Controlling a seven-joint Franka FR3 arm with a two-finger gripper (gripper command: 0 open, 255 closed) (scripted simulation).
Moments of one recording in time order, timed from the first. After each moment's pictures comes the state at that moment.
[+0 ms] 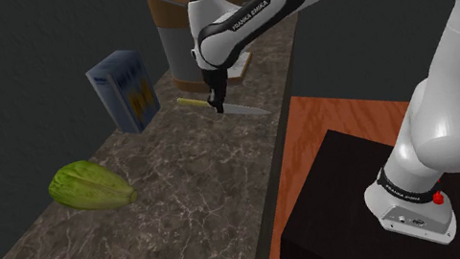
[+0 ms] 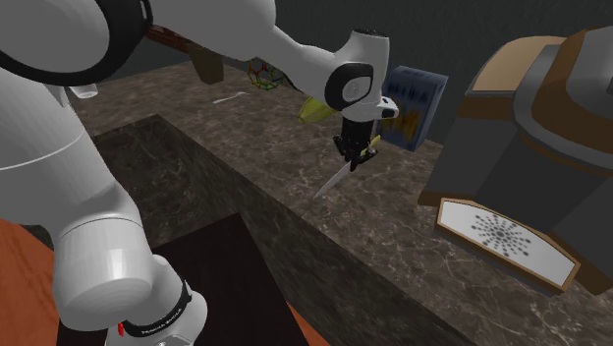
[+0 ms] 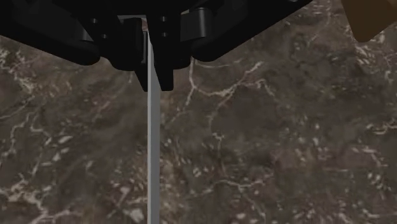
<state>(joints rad) 0.07 0.07 0.00 -2.11 0.00 2.20 -0.22</state>
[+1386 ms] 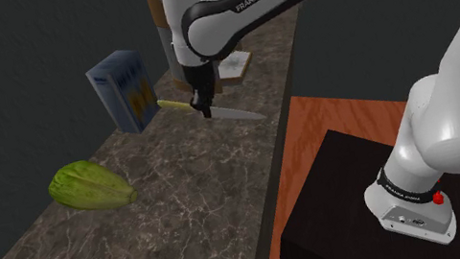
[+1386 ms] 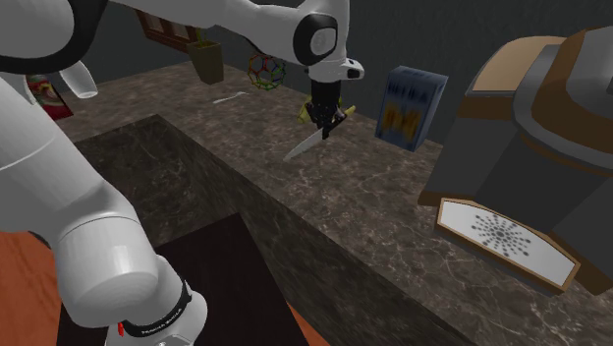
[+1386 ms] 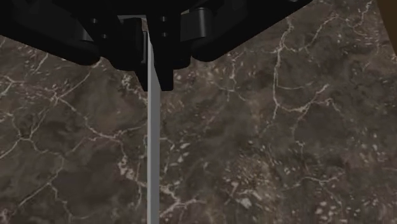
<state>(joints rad) 0.16 -0.04 0.10 -2.07 0.00 2.05 -0.03</state>
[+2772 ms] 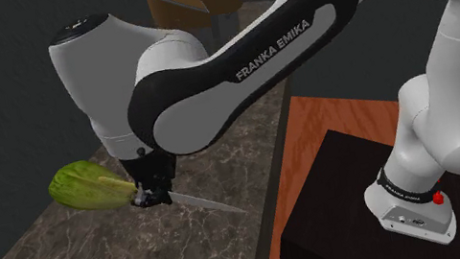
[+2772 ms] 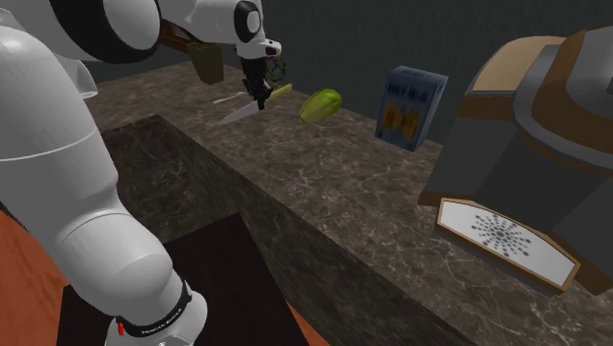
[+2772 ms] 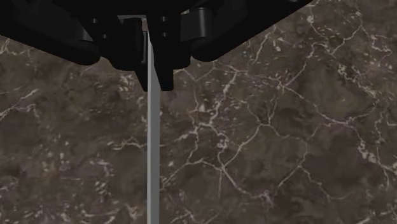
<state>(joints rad) 0.42 0.13 0.34 -1.86 -0.06 2.00 0.50</state>
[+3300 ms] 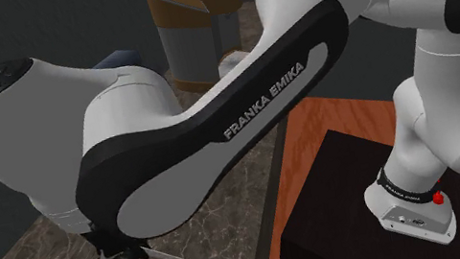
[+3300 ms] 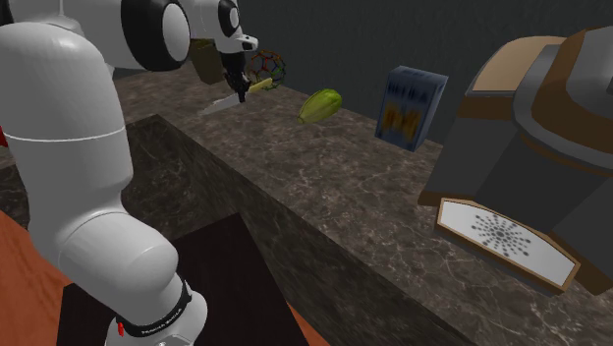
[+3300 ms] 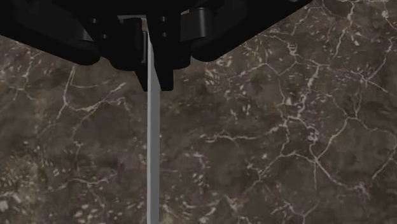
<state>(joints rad) 0.55 0.31 0.40 -1.64 -0.14 1.94 0.69</state>
